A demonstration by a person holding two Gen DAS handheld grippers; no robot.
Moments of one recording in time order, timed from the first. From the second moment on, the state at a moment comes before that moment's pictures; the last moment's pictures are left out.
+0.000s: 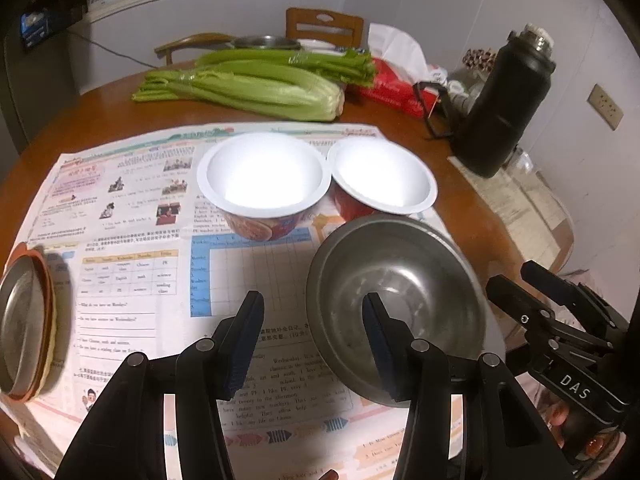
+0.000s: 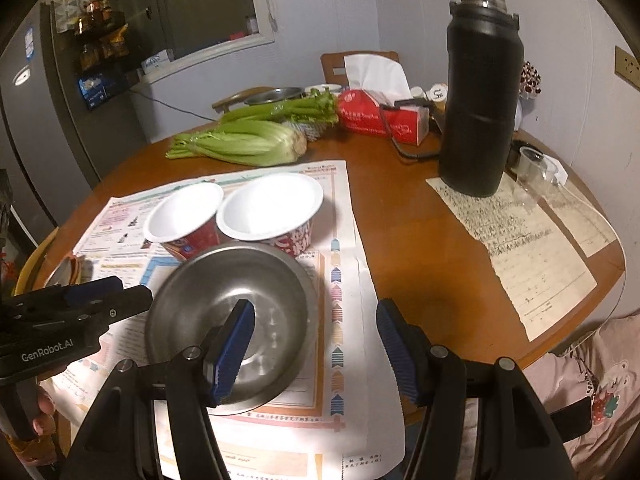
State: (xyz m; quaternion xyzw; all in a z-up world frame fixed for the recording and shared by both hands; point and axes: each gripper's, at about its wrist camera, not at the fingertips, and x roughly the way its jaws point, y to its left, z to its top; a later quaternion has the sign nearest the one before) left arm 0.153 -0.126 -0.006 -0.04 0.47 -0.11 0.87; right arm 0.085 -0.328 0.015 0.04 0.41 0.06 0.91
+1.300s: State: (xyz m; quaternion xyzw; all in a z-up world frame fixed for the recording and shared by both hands) left arm 0.178 -0.153 -0.048 -0.02 0.50 -0.13 0.86; right arm 0.102 -0.296 -0.030 0.01 0.45 0.12 0.89
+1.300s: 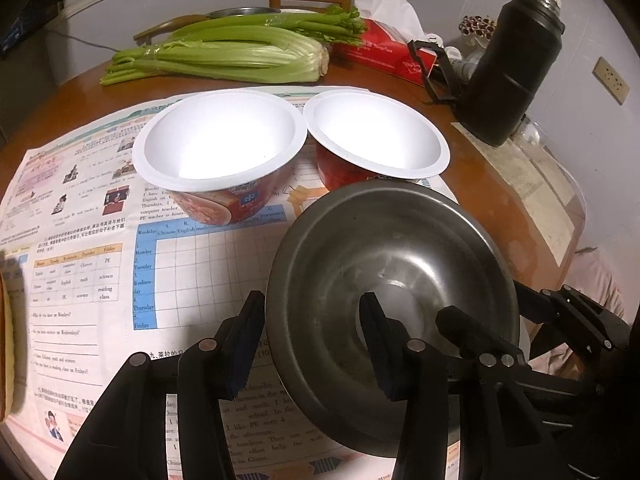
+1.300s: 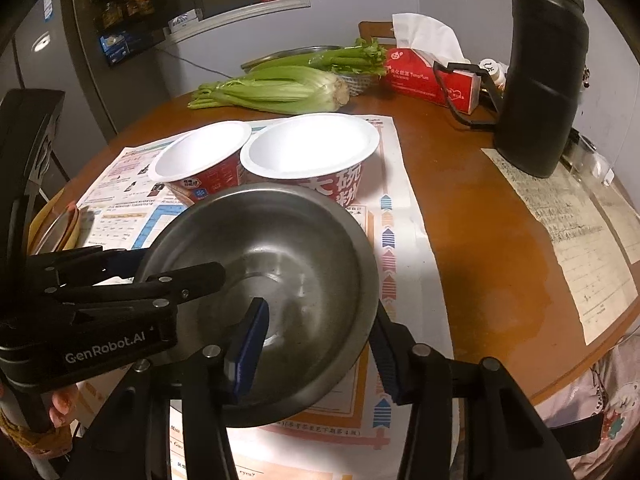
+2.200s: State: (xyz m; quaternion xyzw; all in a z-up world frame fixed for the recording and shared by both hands) left arm 0.146 -0.110 -0.022 -0.04 0.47 -0.11 0.88; right arm 0.082 -0.264 -0.007 0.01 0.43 0.17 0.89
